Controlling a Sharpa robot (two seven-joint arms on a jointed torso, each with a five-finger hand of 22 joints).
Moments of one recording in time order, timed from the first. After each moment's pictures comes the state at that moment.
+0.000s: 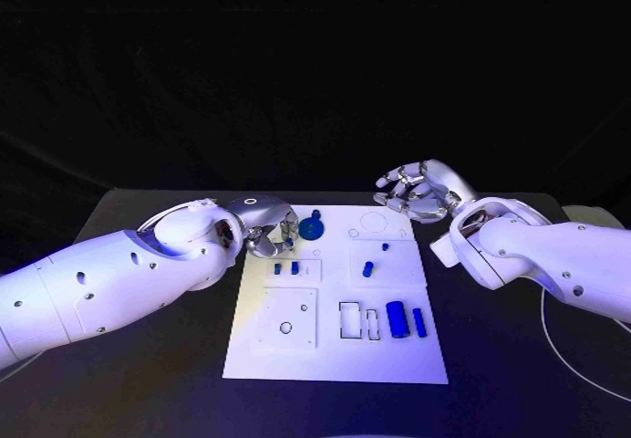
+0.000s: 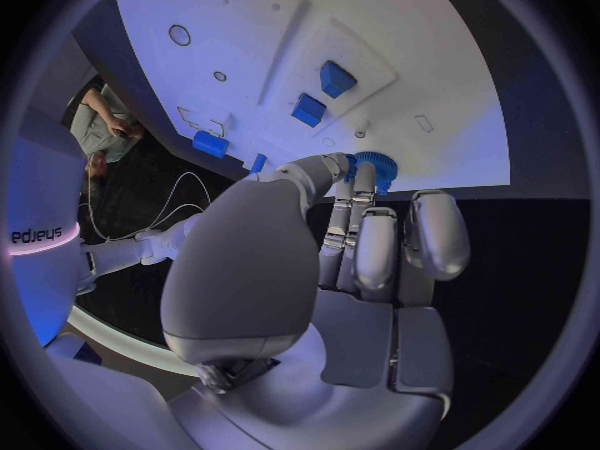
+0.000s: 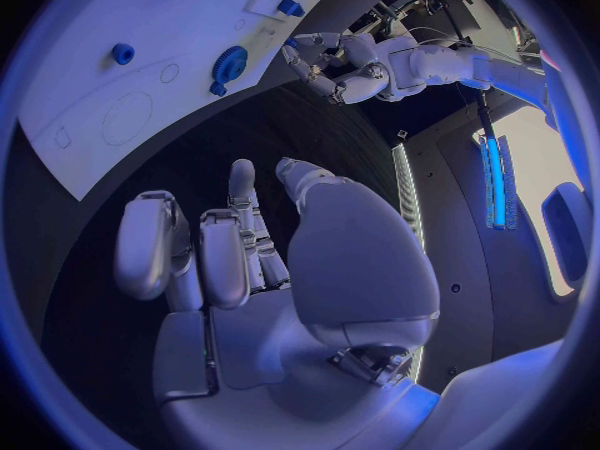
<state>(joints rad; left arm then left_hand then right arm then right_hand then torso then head) 1.22 -0.70 0.00 1.44 -1.67 -0.15 -0.03 1.46 -0.22 0.59 0.08 0.25 0.99 0.14 0.31 0.38 1.13 0.07 0.32 0.15 1.42 0.00 1.43 1.07 0.11 1.36 0.09 1.32 1.17 1.30 -0.96 -0.13 1.63 -0.84 -0.62 0.07 1.30 -0.18 0.37 0.28 0.24 0.85 0.16 0.27 0.40 1.05 0.08 0.63 0.67 1.47 0.00 1.33 1.28 0.06 1.43 0.10 1.18 1.31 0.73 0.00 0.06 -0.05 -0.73</state>
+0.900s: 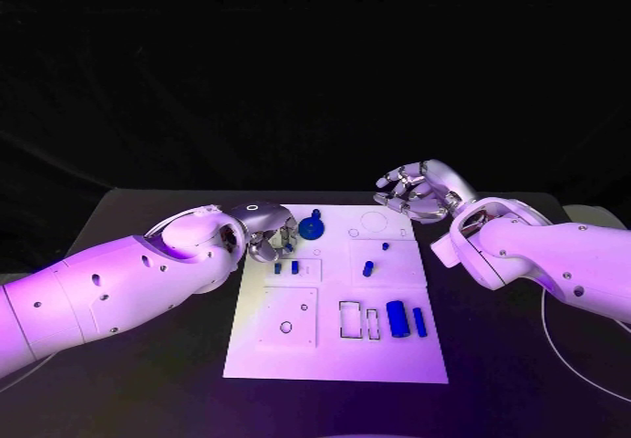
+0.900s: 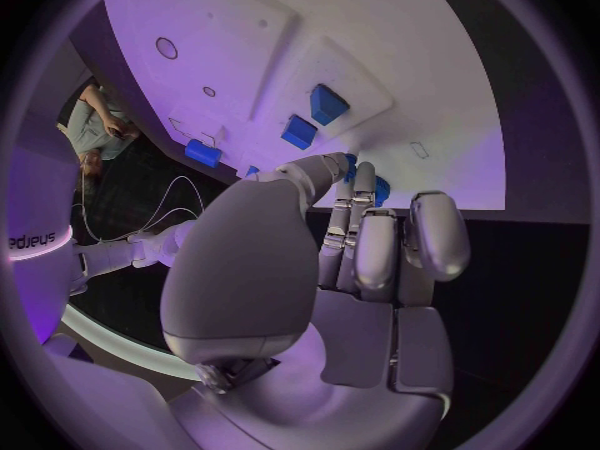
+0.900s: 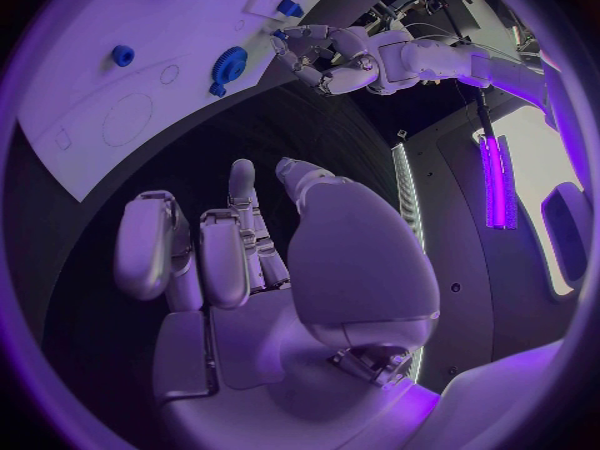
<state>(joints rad) 1.20 -0.67 -0.01 1.38 -1.66 -0.14 -0.03 1.46 -0.22 0.59 0.08 0.24 0.99 0.14 0.31 0.38 1.13 0.08 0.31 0.15 1.42 0.00 1.43 1.07 0.11 1.37 0.09 1.32 1.17 1.30 -0.96 -0.13 1.63 -0.84 -0.62 0.07 1.30 -0.18 0.37 0.28 0.24 0.85 0.16 0.27 0.40 1.05 0.08 0.63 0.67 1.47 0.00 1.33 1.28 0.06 1.43 0.10 1.18 1.31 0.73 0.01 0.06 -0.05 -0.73</state>
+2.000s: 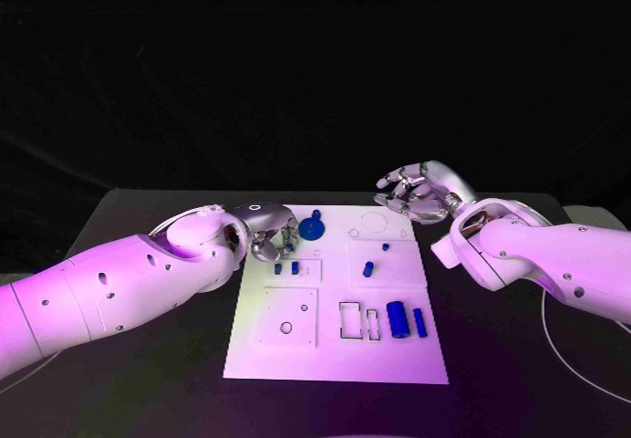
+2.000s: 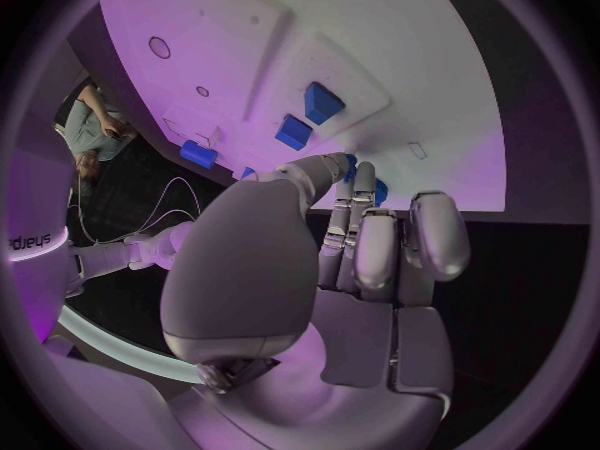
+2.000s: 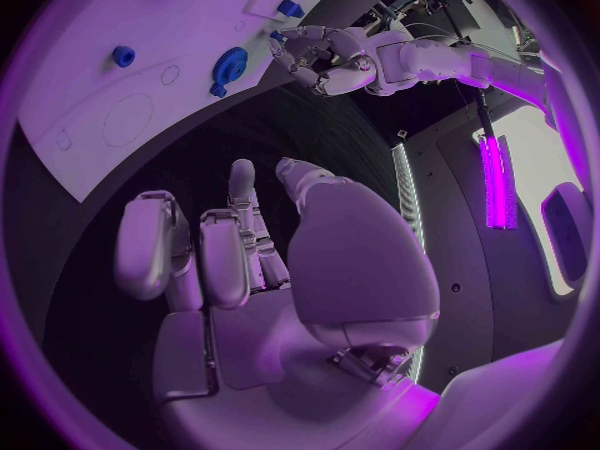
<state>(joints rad) 1.20 -0.65 0.00 1.36 -1.67 -0.13 -0.05 1.46 -0.22 0.60 0.08 0.24 0.99 0.14 0.30 0.38 1.14 0.07 0.30 0.15 1.42 0.00 1.43 1.06 0.11 1.37 0.09 1.32 1.18 1.30 -0.96 -0.13 1.63 -0.84 -0.62 0.07 1.30 -0.18 0.37 0.28 0.24 0.85 0.16 0.27 0.40 1.05 0.08 0.63 0.67 1.47 0.00 1.33 1.28 0.06 1.43 0.10 1.18 1.31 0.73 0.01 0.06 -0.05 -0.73</state>
